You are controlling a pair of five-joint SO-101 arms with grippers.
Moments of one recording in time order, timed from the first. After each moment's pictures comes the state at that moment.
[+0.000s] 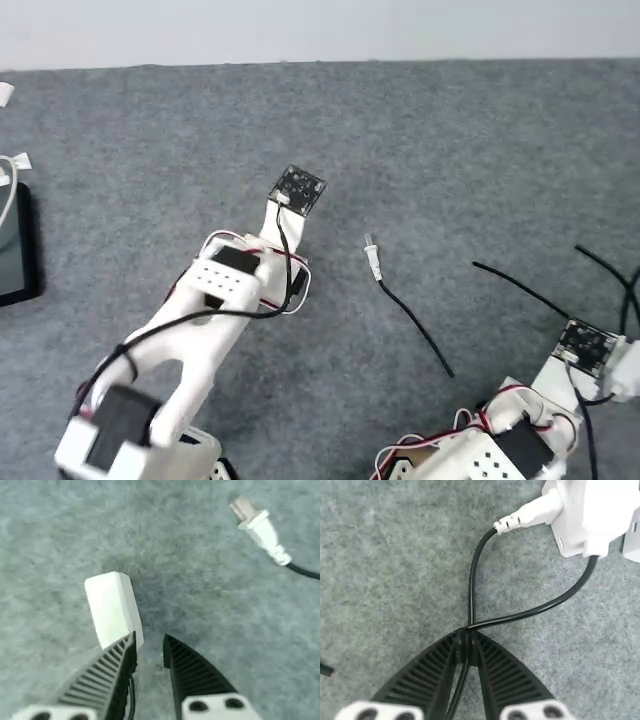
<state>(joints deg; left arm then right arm) 18.4 -5.6 42.2 43.4 -1.7 50.2 -103.1 95.2 74.6 19.4</state>
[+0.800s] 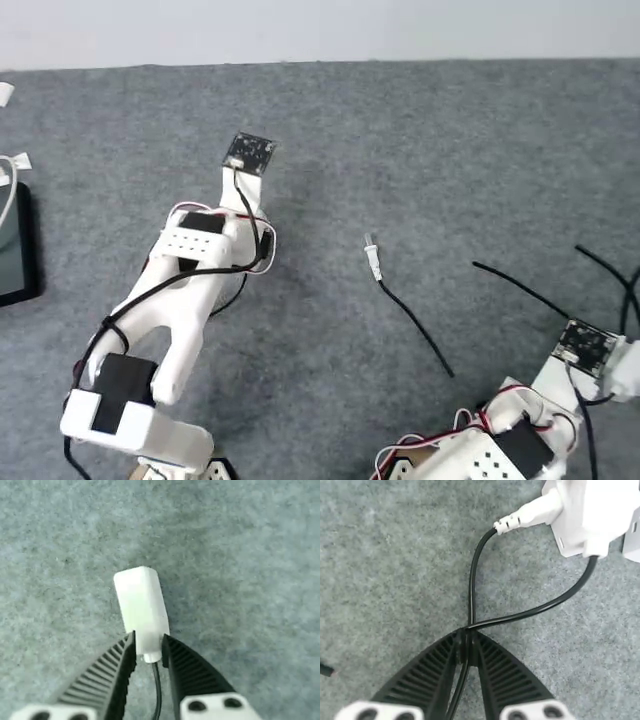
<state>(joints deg) 7.0 2.8 30.6 46.3 -1.7 50.2 -103.1 95.2 74.6 19.4</state>
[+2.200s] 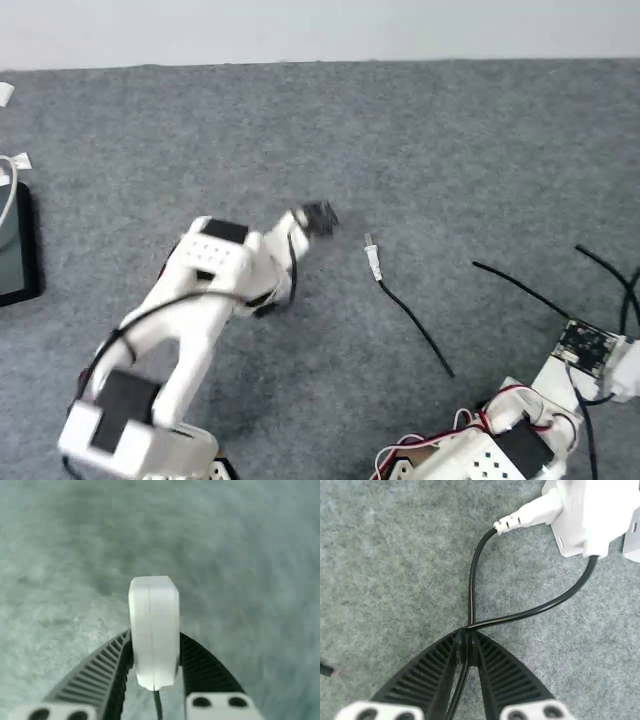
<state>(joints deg) 13.6 -2.8 33.3 66.9 -42.7 50.2 -103.1 95.2 74.6 19.4</state>
